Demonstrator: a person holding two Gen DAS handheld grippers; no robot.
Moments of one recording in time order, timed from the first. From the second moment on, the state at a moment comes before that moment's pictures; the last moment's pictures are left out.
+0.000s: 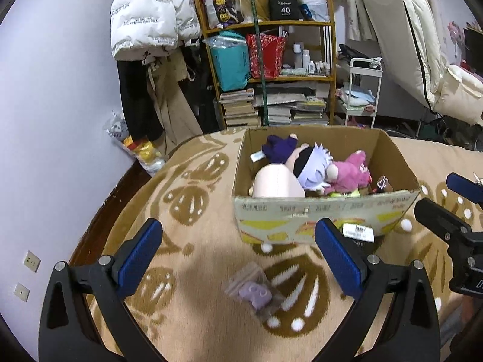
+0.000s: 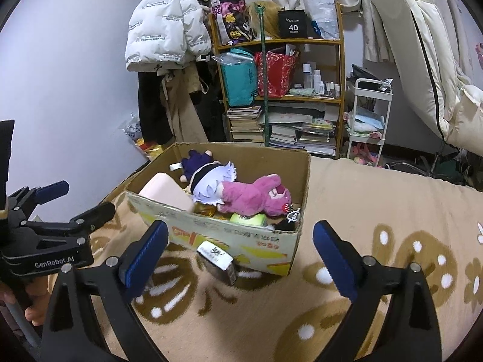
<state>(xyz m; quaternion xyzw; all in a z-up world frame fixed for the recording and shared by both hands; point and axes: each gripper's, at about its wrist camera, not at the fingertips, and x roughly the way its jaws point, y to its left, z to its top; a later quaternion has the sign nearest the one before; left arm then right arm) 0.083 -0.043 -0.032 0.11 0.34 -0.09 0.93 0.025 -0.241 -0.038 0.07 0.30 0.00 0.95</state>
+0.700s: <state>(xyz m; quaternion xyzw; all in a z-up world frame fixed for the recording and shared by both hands) 0.120 -0.018 -0.086 0.06 0.46 -0.07 0.88 0.046 -0.232 -0.071 0.09 0.36 -0.01 0.93</state>
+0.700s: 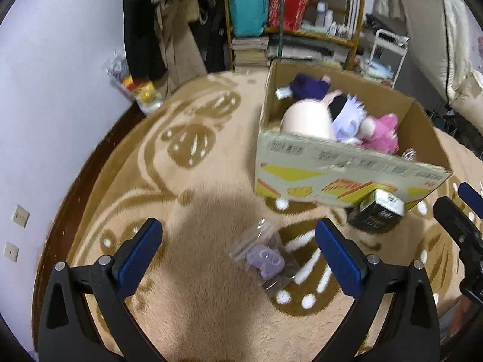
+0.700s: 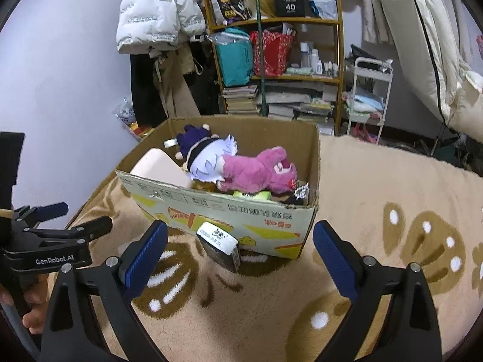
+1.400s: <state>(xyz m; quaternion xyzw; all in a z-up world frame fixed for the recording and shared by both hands) 0.160 -0.011 -0.155 0.02 0.56 -0.07 0.82 0.079 -0.220 -0.113 0.08 0.42 0.01 0.90</state>
